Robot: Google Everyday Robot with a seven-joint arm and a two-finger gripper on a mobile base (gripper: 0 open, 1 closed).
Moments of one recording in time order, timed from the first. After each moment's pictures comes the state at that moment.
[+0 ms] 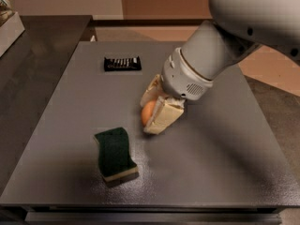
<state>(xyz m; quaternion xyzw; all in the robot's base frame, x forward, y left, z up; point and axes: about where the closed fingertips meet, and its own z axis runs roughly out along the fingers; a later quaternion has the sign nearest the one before) 0.439 -0.003 0.895 -0.73 0.62 0.19 0.22</state>
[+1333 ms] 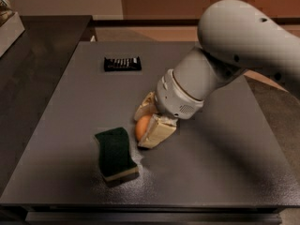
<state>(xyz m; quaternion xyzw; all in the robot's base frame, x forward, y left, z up) 0.424 0.012 0.857 -0.74 0.60 0.21 0.22</state>
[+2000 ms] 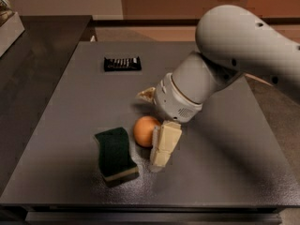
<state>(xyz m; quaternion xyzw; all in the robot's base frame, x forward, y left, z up) 0.420 0.014 0.850 -0.74 0.60 0.21 0.22</state>
